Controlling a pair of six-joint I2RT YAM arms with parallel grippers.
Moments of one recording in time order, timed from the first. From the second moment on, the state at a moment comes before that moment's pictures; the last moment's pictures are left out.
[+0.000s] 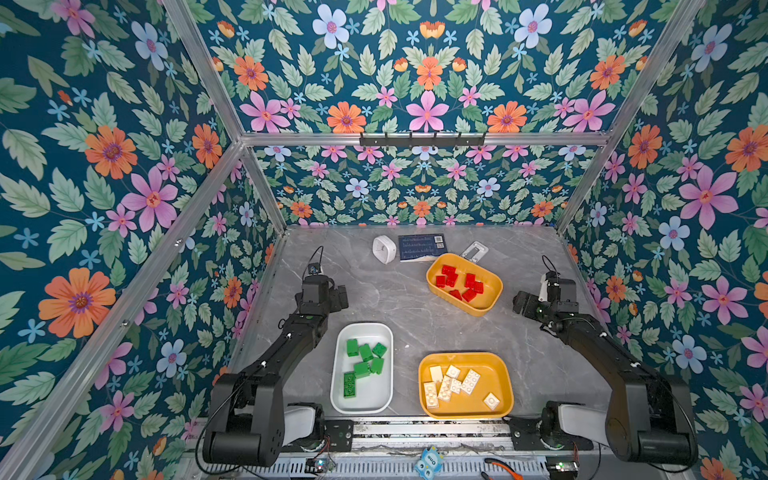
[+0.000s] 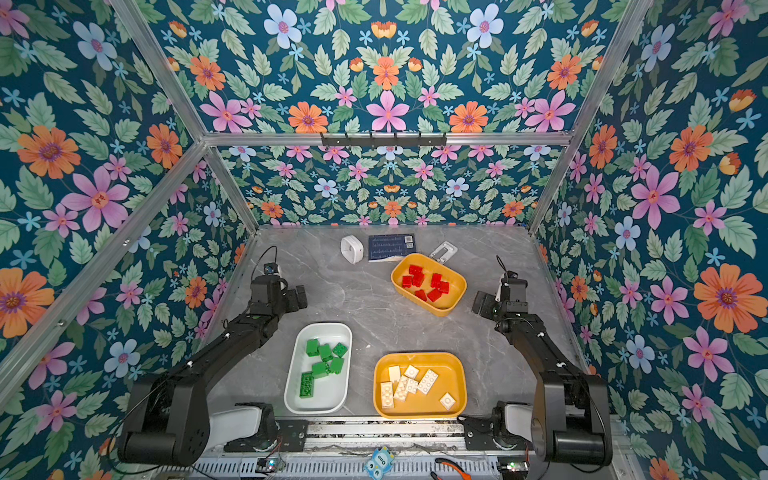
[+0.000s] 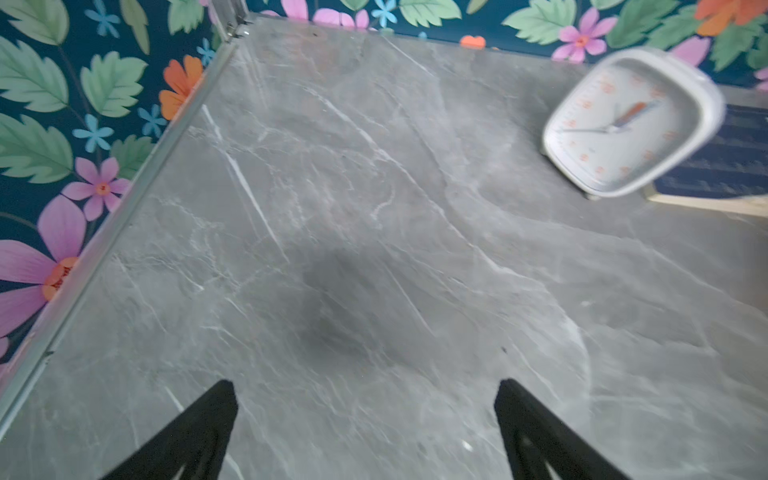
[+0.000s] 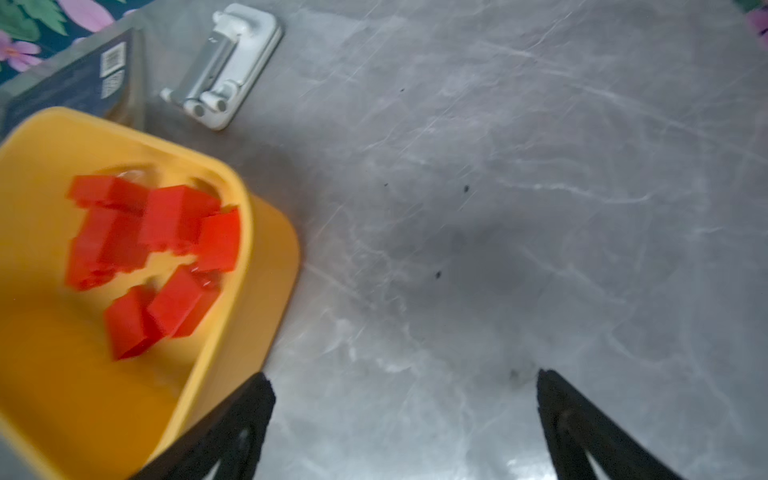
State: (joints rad) left arm -0.11 1.29 0.60 0.07 -0.22 -0.17; right arm -0.08 1.28 0.61 -0.12 -0.04 0.27
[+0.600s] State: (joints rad) left arm -0.07 1.57 0.38 0.84 -0.28 0.00; right arm -0.08 1.41 0.42 0.49 -0.08 0.13
